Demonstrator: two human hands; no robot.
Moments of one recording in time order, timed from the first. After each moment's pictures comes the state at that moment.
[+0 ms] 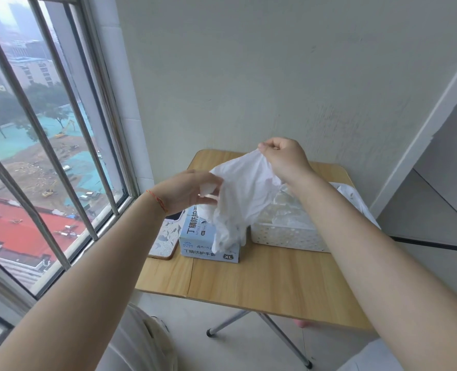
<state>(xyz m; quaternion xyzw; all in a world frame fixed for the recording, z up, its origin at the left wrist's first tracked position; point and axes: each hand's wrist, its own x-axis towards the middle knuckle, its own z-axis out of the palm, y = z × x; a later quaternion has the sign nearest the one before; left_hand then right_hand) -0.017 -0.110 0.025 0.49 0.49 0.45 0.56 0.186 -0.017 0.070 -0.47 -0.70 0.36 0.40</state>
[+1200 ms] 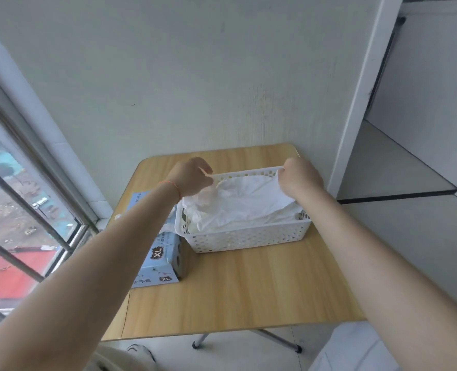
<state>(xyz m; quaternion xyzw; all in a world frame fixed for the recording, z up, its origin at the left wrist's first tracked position) 0.111 0.016 0.021 0.63 0.72 0.23 0.17 0.350 0.053 0.000 -0.69 -0.69 0.12 0.20</state>
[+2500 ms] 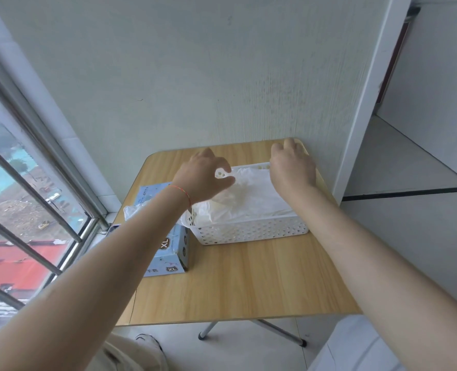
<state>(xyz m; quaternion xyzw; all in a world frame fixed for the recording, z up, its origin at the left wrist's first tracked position) 0.129 -0.018 0.027 0.74 0.66 0.15 0.03 0.326 0.024 0.012 -0.60 -0.77 -0.11 0.17</state>
